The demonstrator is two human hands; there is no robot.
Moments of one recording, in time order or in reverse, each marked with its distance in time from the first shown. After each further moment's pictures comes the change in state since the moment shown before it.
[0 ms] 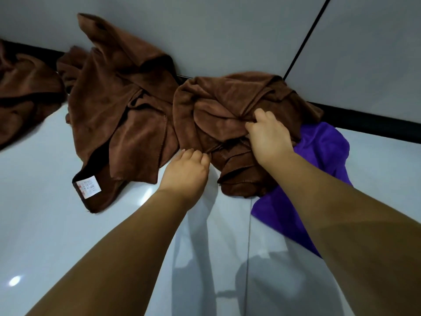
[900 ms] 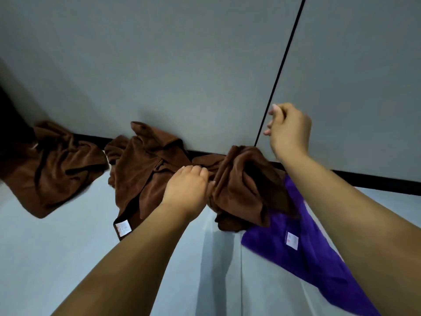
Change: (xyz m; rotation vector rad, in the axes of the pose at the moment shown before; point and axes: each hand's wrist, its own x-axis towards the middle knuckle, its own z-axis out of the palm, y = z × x) left_hand -0.030 0.005 -0.164 -0.085 0.065 -0.095; right_hand -0.043 0.017 -0.181 0.888 0.753 0.295
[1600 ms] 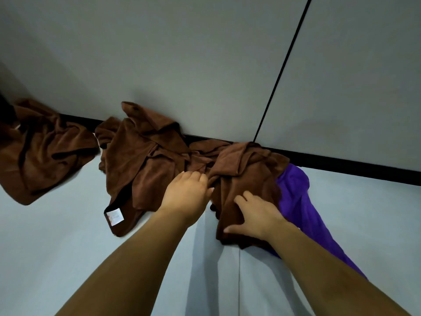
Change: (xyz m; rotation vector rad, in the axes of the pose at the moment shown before) left_hand 0.001 0.003 0.042 -0.008 -0.190 -0.011; right_hand -0.125 0.093 0.029 -0.798 -1.120 -0.184
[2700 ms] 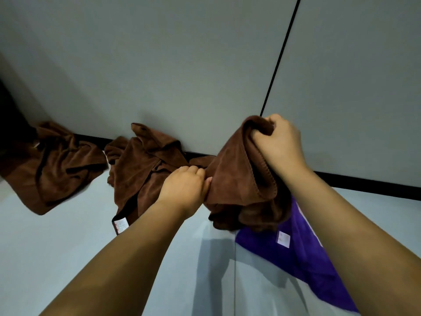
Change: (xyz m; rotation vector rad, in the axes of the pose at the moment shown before) left_hand -0.022 0.000 -0.052 -0.006 0.164 0.020; right_hand -0.046 -0.016 -0.162 0.702 0.870 0.199
